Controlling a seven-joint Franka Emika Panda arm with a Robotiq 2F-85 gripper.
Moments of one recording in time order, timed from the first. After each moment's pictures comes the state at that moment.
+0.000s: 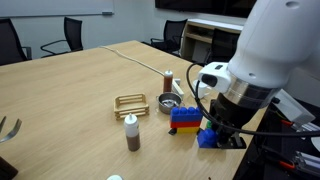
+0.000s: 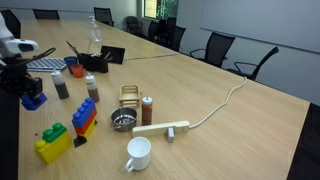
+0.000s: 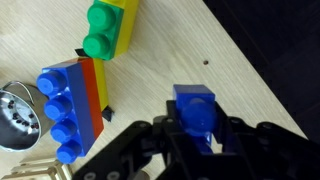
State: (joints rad) arm 0.49 0.09 0.29 -2.40 -0.20 2.49 0.19
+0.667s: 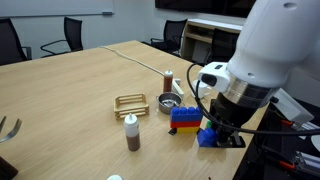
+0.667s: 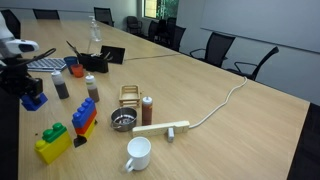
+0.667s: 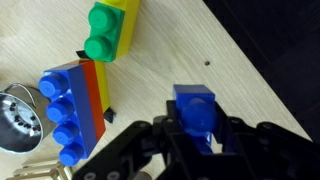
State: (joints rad) arm 0.48 0.09 0.29 -2.40 -0.20 2.49 0.20
